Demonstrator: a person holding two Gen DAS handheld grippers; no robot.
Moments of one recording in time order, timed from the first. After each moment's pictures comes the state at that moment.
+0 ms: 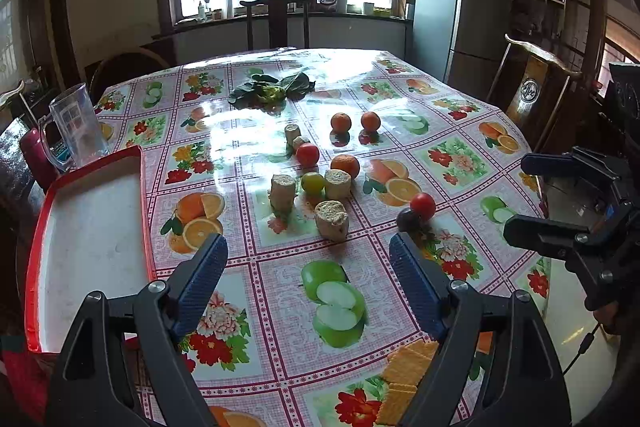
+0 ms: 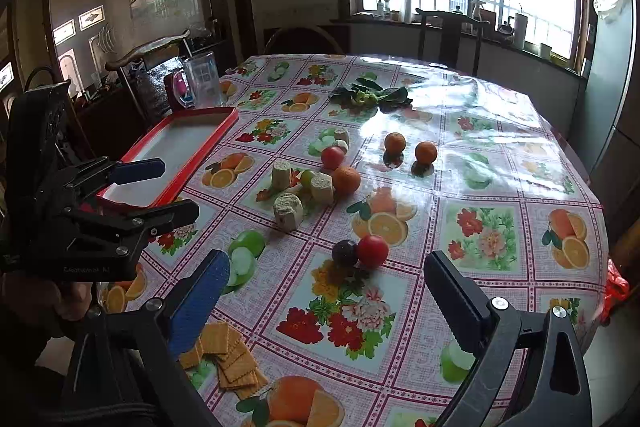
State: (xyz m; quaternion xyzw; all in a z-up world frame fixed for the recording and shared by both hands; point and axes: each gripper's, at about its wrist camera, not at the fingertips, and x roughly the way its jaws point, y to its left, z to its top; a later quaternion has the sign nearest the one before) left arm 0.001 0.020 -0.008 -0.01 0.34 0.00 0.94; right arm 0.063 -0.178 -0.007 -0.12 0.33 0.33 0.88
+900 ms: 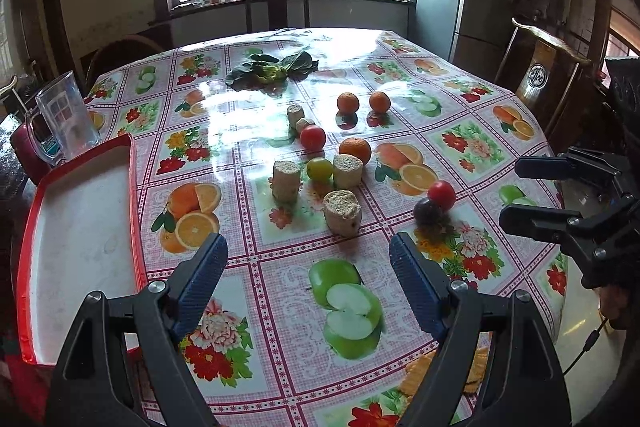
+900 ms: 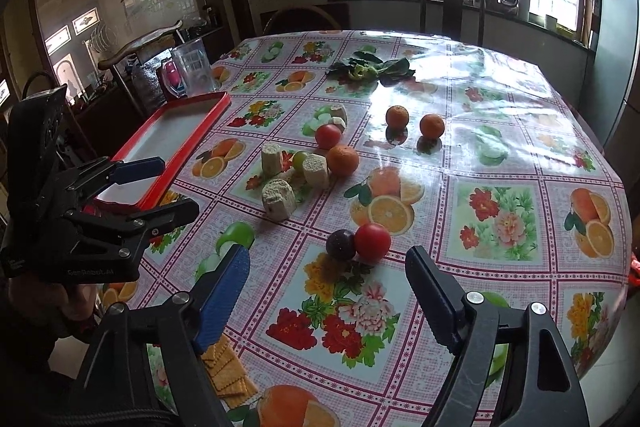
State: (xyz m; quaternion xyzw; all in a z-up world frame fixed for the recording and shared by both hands) left arm 0.025 0.023 -0.025 0.00 0.37 0.00 0.93; right arm 0.094 -0.178 -0.028 -0.09 0.38 0.34 0.86
